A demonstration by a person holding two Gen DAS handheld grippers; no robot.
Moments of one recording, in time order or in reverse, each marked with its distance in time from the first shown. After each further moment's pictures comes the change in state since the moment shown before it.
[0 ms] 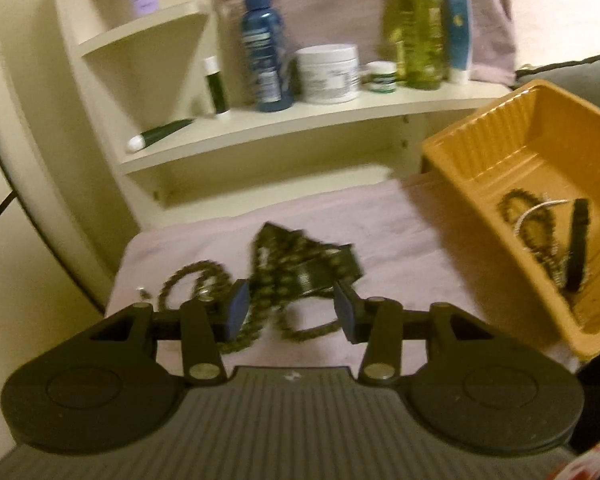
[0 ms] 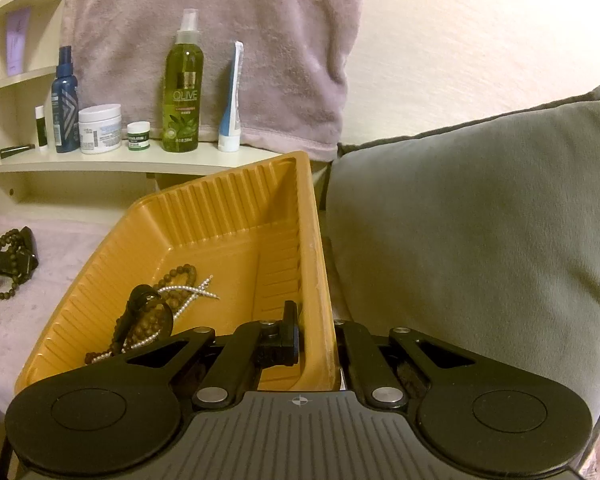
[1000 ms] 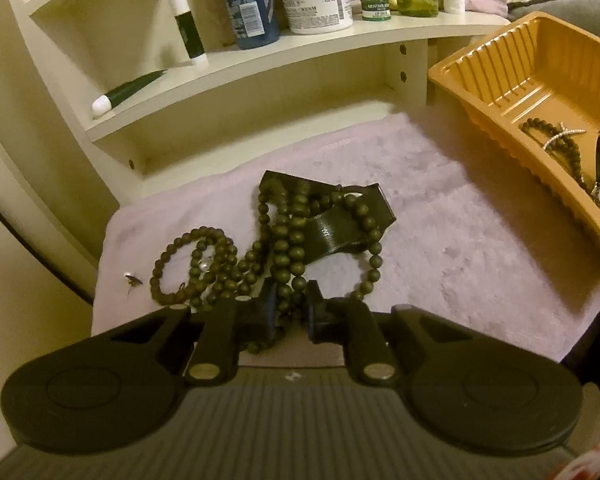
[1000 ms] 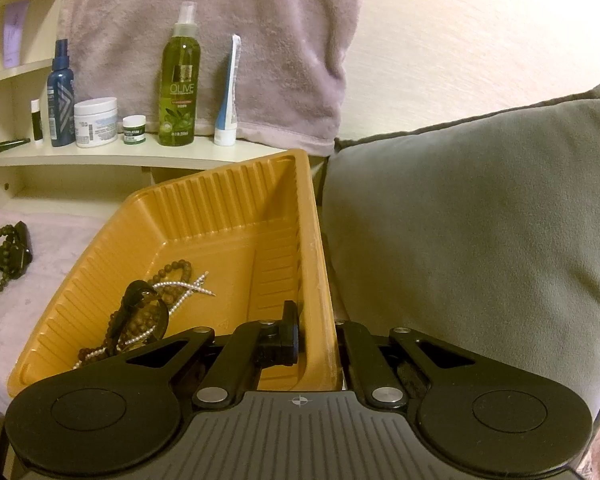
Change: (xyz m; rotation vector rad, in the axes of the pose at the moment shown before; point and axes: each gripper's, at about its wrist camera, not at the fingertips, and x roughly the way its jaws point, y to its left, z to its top) left arm 0.040 0.013 -0.009 0.120 0.127 -0.058; right arm 0.005 0.000 -0.001 -0.012 0.010 -0.011
